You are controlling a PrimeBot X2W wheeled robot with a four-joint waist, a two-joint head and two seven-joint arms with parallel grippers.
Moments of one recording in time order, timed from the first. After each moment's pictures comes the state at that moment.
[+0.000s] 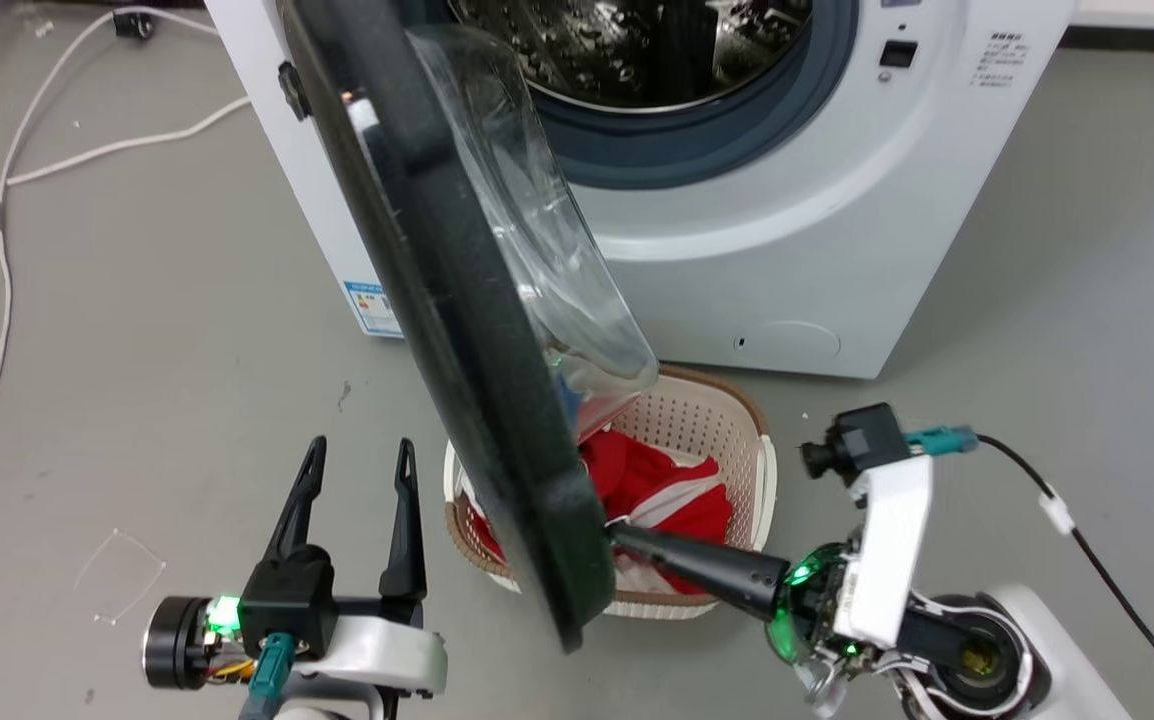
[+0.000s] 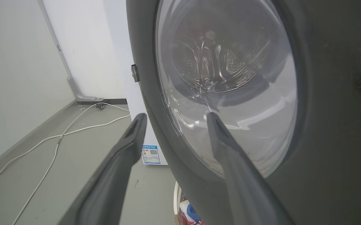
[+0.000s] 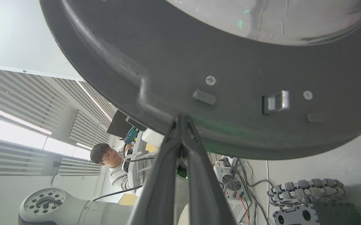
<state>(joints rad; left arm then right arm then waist) -0.05 0.05 -0.12 0.06 -0.03 0.07 -0.26 -0.26 -0.15 0.41 0.05 1.65 0.13 0.75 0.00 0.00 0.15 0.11</state>
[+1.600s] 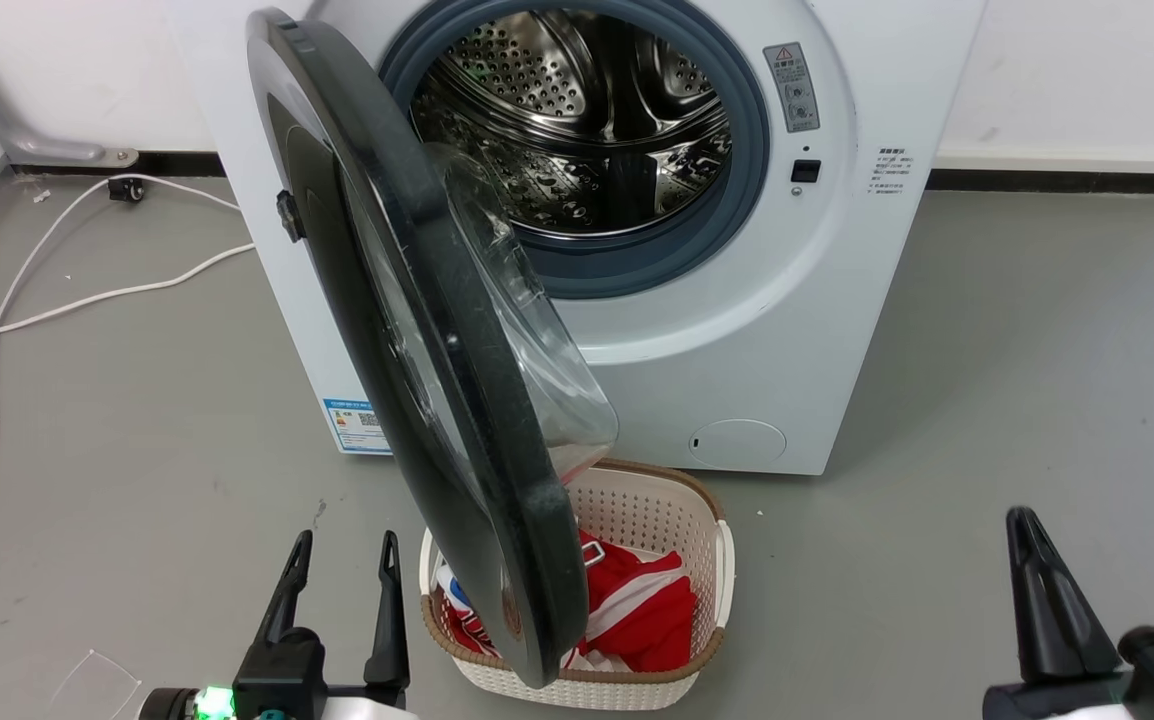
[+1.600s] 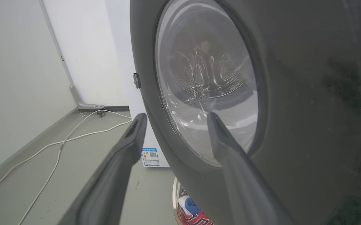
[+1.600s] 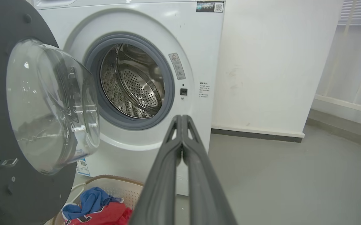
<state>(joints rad) 0.09 0.05 -0.10 0.06 -0.01 0.07 -0.26 0.16 -0.06 -0.04 -0.10 0.03 0.13 -0.26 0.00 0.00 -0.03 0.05</state>
